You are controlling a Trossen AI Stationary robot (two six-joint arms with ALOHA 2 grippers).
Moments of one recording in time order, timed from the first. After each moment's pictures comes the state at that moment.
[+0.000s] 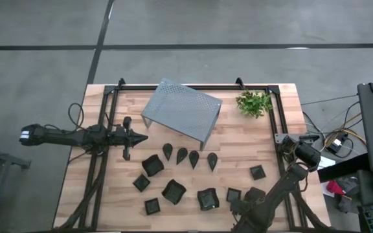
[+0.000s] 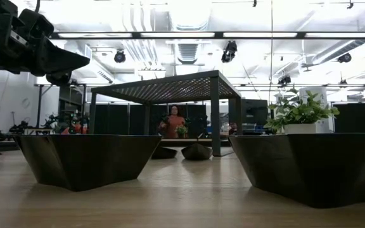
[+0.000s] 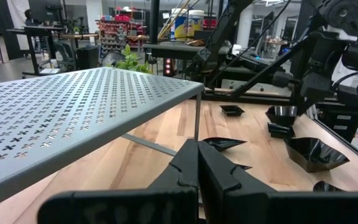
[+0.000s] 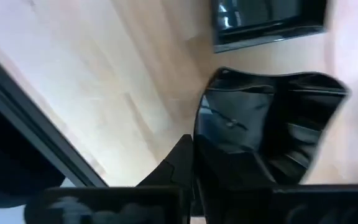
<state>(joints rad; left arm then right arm) -0.04 0.31 0.01 0.24 -0.11 -0.06 0.88 2.04 1.53 -1.18 -0.11 1.33</state>
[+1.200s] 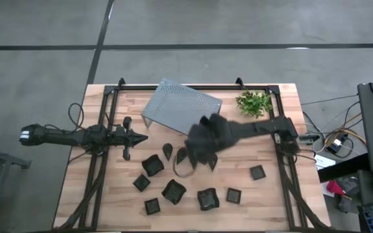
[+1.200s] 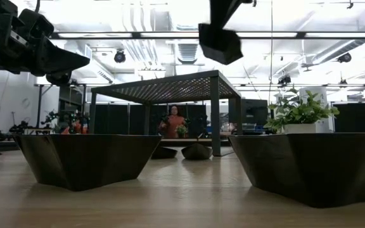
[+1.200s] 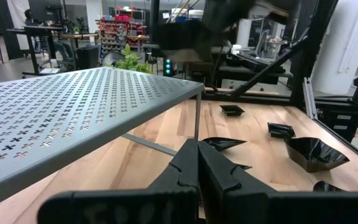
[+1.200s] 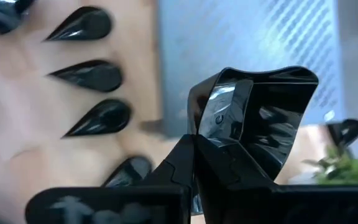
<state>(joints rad) -0.04 0.31 0.01 0.24 -0.11 -0.06 0.20 2.04 2.19 -1.56 0.48 0.62</state>
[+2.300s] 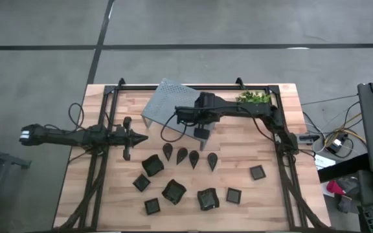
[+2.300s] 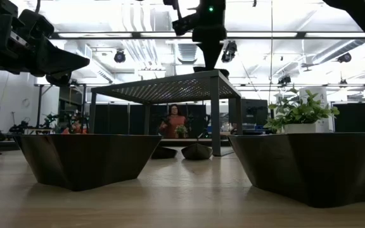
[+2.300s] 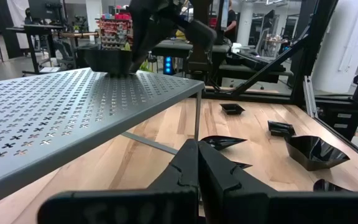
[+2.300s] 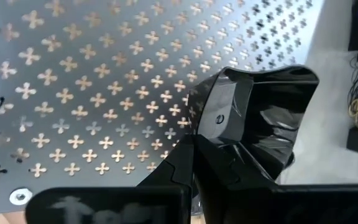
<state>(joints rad) -0.04 0.31 0.01 0.24 -0.11 -0.06 -0.07 2.14 2.20 -1.56 0.46 0.10</state>
